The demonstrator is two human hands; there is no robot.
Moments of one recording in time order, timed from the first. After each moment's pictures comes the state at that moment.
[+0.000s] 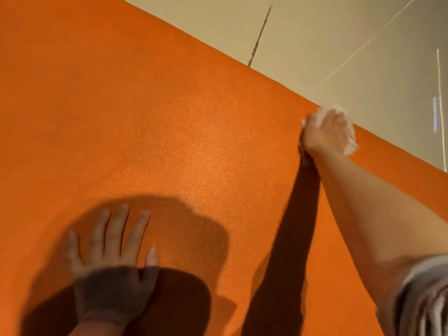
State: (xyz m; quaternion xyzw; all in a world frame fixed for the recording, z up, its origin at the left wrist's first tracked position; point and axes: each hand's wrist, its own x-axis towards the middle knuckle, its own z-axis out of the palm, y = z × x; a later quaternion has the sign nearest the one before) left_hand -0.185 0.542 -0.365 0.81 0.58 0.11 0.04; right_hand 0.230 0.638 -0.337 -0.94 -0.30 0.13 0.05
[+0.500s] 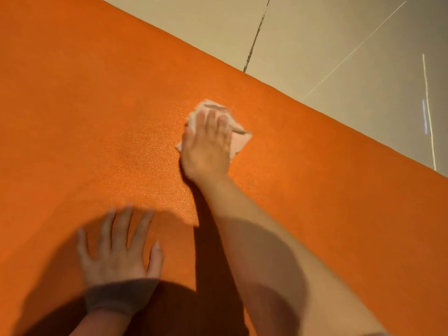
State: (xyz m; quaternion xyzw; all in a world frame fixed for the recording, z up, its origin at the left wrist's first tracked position) left_hand -0.185 0.541 -0.362 0.80 0.59 0.09 0.06; right_hand 0.006 0.666 -0.342 -0.84 -0.50 0.19 0.09
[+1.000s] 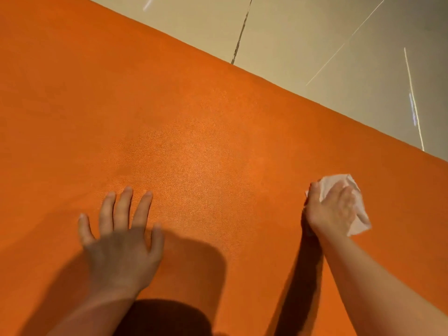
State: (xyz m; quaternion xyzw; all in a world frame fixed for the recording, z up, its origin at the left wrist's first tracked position) left_hand -0.183 0.540 -0.360 0.79 0.60 0.07 0.08; right_hand 0.152 0.461 -0.330 -0.97 -0.15 0.16 0.05
